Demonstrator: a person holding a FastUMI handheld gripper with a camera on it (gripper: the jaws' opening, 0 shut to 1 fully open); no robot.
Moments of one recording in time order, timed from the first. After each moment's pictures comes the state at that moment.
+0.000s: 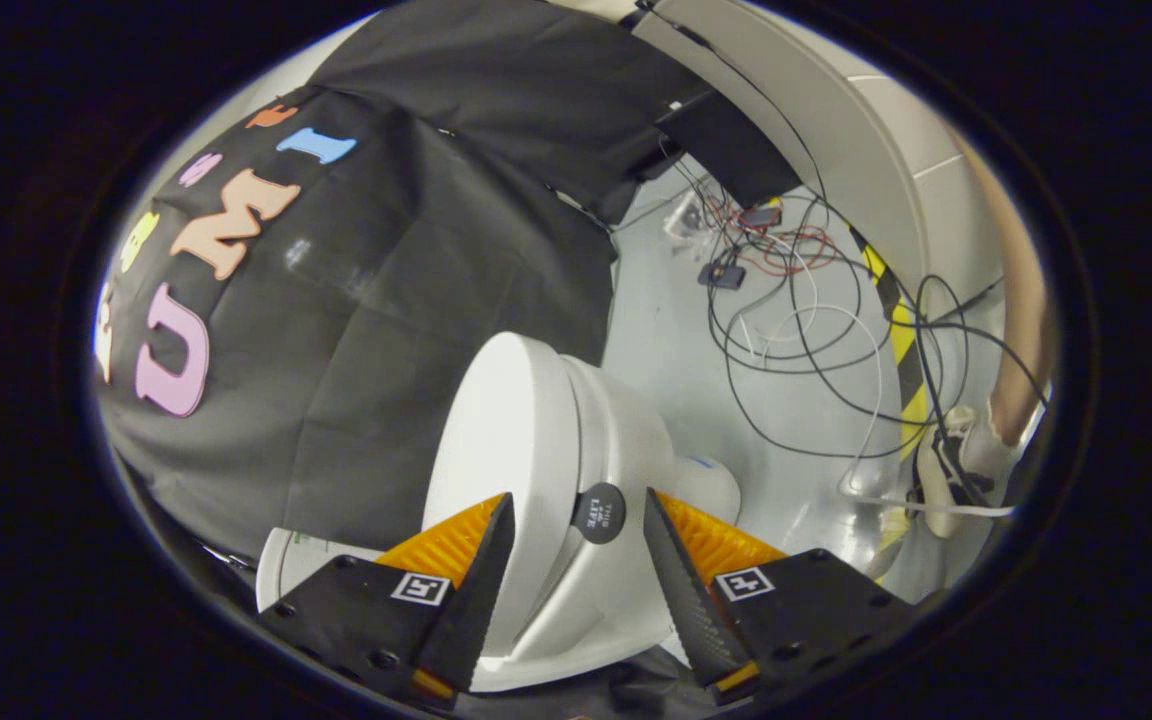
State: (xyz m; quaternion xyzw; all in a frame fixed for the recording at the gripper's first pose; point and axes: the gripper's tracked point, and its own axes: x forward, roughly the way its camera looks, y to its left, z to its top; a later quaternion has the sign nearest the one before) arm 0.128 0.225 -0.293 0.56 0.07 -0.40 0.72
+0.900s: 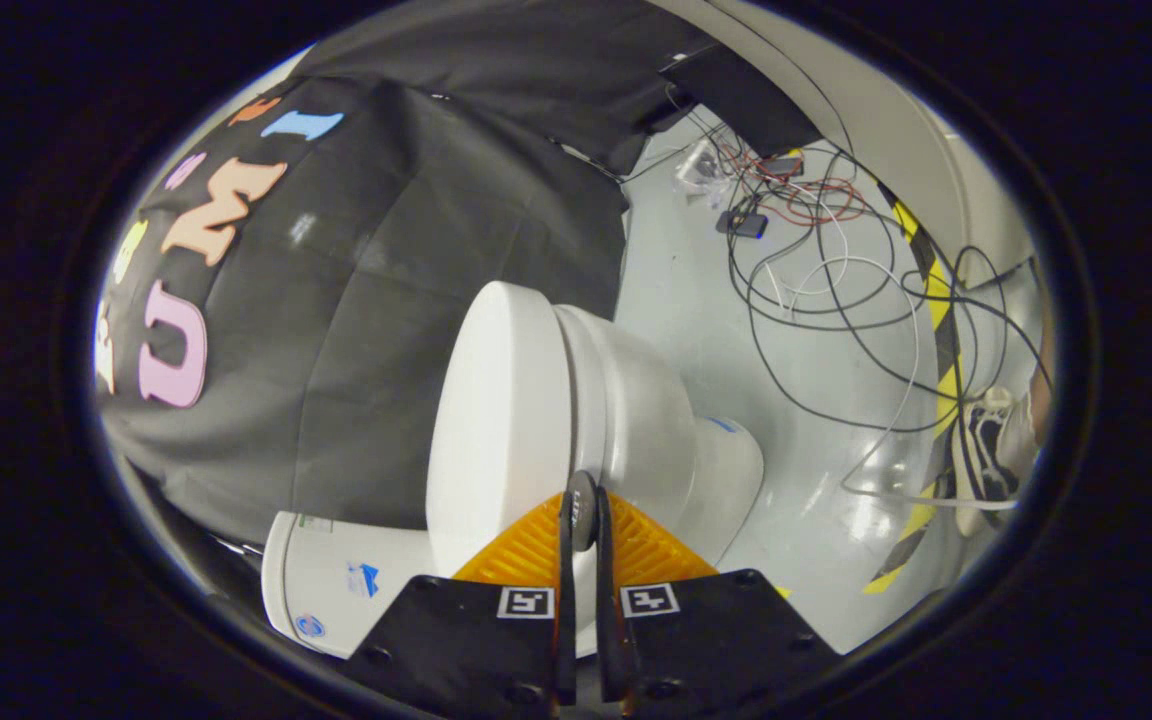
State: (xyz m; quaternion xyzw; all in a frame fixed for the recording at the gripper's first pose) arm 0.150 0.224 -0.300 0.57 0.10 -0.34 0.74
